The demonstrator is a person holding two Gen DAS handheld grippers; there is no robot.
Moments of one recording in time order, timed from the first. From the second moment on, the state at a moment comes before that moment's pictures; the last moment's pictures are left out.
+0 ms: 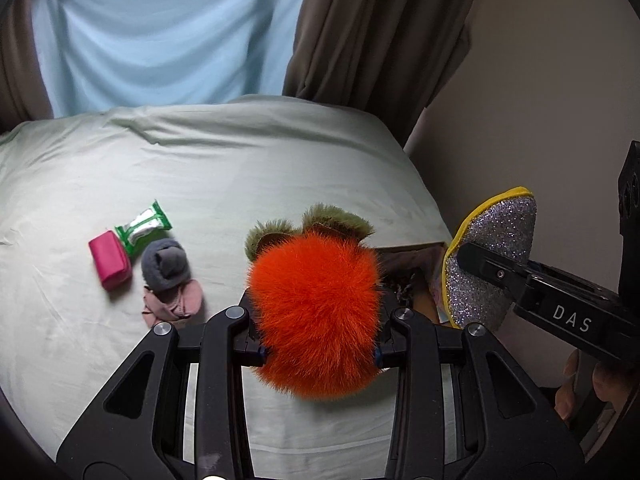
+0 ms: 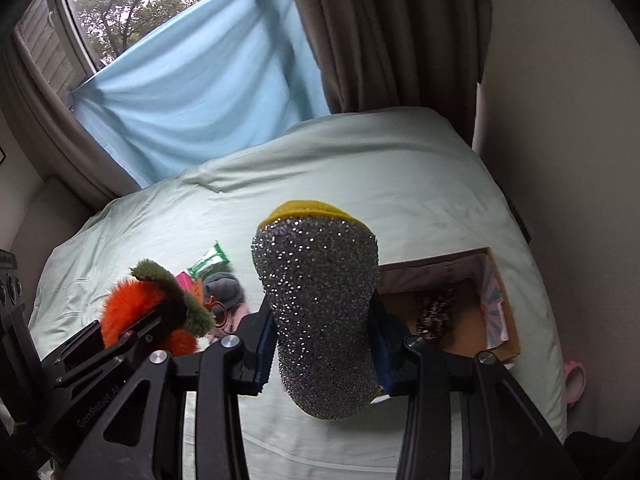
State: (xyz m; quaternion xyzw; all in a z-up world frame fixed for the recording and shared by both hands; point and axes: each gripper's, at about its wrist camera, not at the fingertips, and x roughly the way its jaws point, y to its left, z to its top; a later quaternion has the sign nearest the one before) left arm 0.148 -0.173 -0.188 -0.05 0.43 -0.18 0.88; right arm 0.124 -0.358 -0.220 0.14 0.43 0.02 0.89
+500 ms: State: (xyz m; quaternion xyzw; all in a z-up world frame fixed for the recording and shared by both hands) left arm 0.202 -0.277 -0.307 -0.01 0.55 -0.16 0.82; right arm 0.182 -0.455 -0.320 0.20 0.53 0.03 0.83
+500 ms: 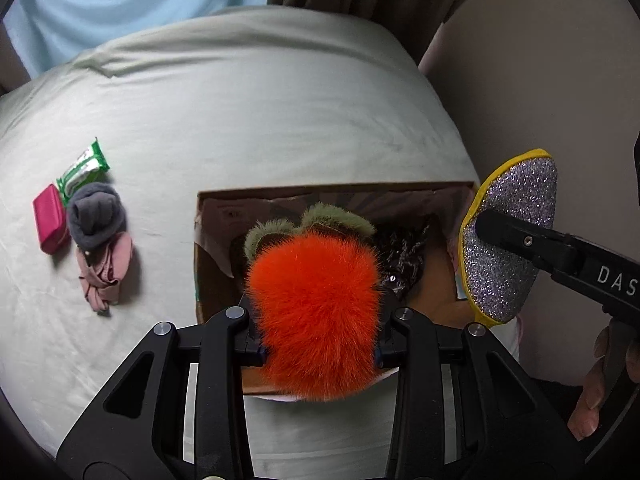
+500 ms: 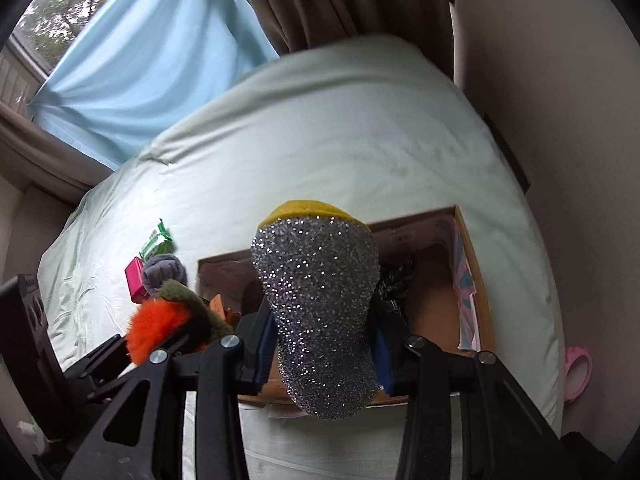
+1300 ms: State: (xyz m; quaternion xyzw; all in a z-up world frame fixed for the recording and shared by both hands) left arm 0.220 -0.290 -0.392 0.06 0.63 -0.19 0.75; right arm 0.246 -0.452 -0.431 0.19 0.64 0.00 0.75
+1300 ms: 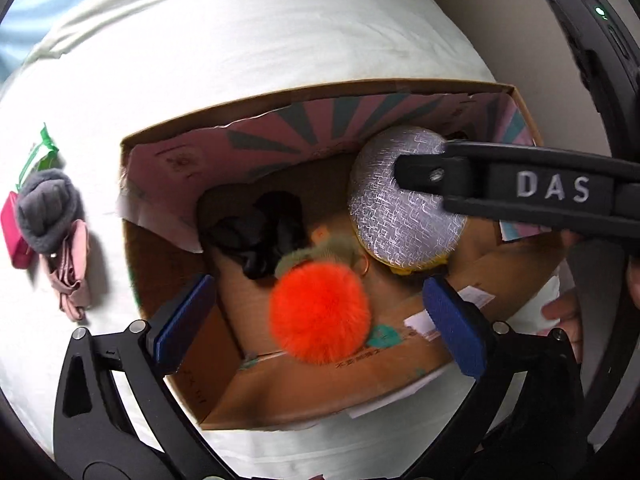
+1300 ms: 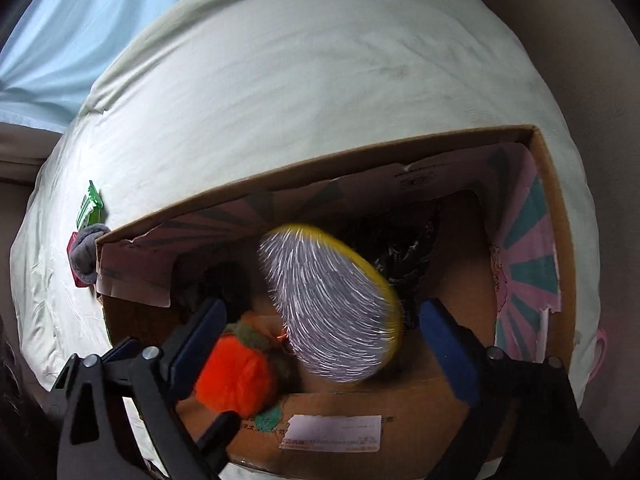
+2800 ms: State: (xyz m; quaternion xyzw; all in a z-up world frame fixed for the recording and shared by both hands) left arm 0.075 -0.107 -0.138 0.01 0.44 -0.11 0.89; right arm 0.061 -0.345 -0.159 0.06 0.43 0.03 0.90
